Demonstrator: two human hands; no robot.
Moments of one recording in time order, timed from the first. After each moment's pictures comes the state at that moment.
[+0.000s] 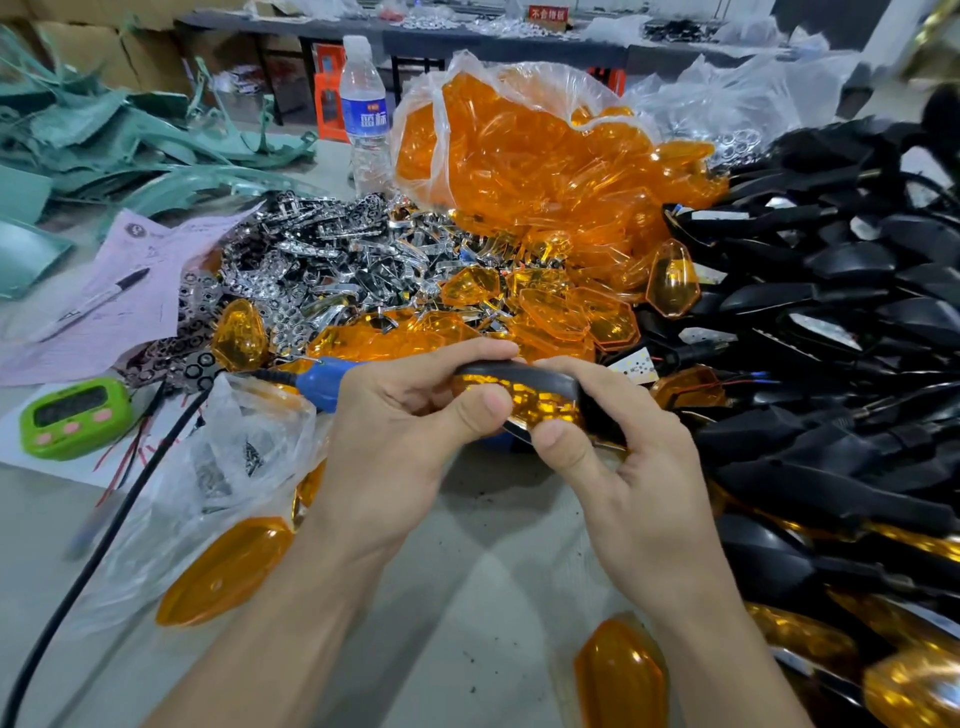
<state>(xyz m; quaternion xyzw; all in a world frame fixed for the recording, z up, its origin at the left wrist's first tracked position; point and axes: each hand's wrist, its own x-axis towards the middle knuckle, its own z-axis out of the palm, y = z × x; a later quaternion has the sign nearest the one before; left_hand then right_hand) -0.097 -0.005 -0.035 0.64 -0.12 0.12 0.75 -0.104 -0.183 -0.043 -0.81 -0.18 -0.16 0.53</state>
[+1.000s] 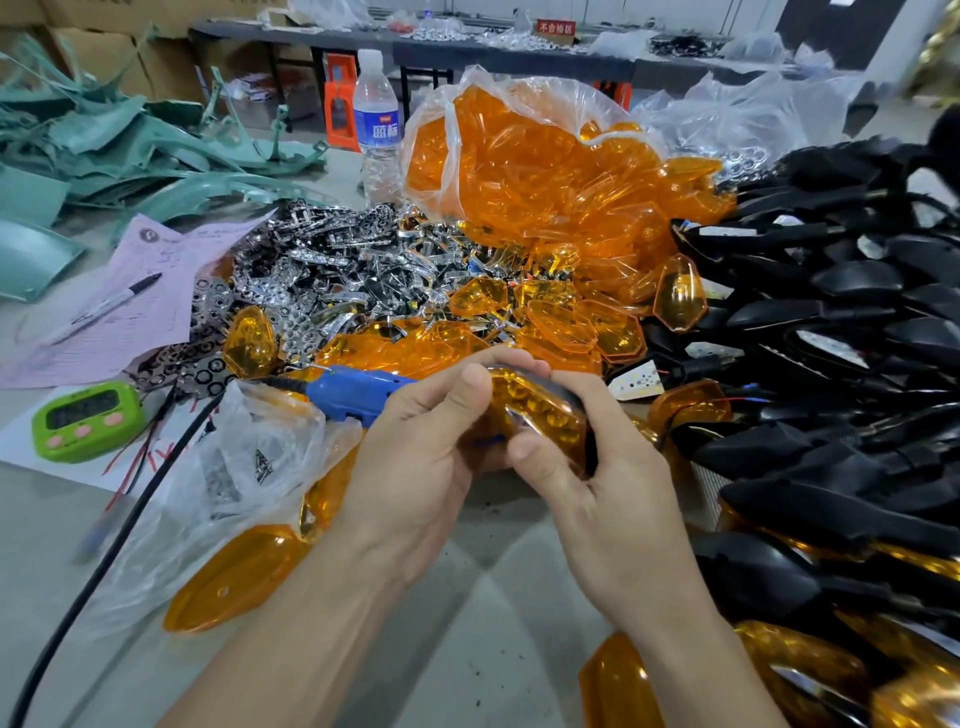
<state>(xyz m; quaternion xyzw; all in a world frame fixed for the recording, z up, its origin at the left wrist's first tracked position) -0.092 -0.015 -0.038 0.51 -0.08 0.00 0.86 -0.107 -0.166 -0.044 -0.82 -0.15 -0.12 0.55</state>
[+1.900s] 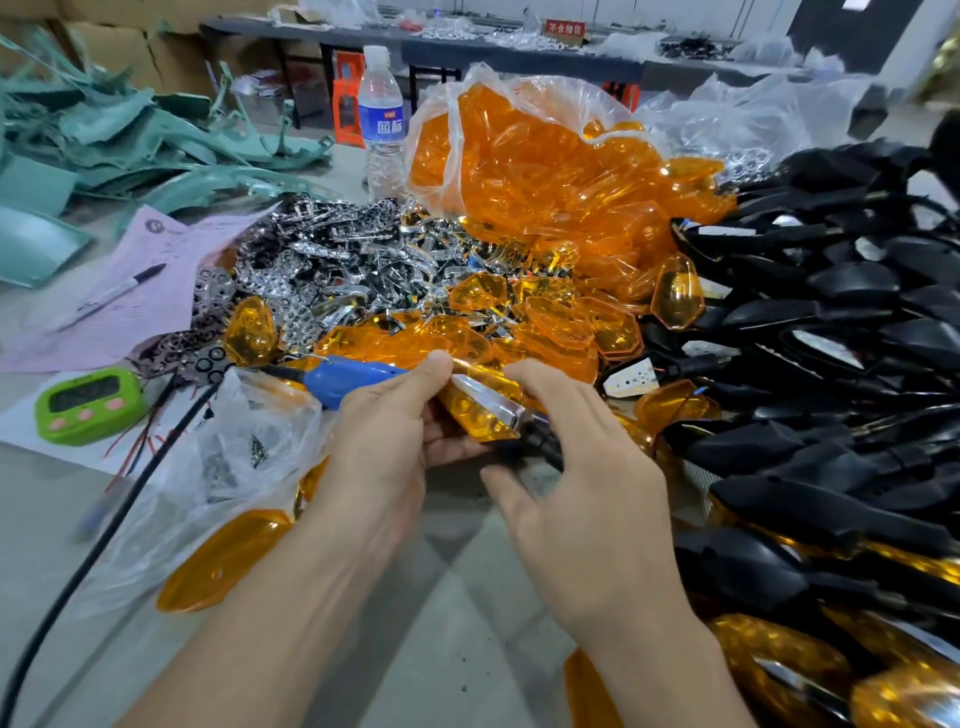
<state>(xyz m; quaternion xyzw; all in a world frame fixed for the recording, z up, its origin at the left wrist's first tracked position) -0.086 -0.015 -0.033 0.53 0.13 0.07 0.83 -0.118 -0.158 -0.041 -0.89 -0.16 -0.21 0.36</state>
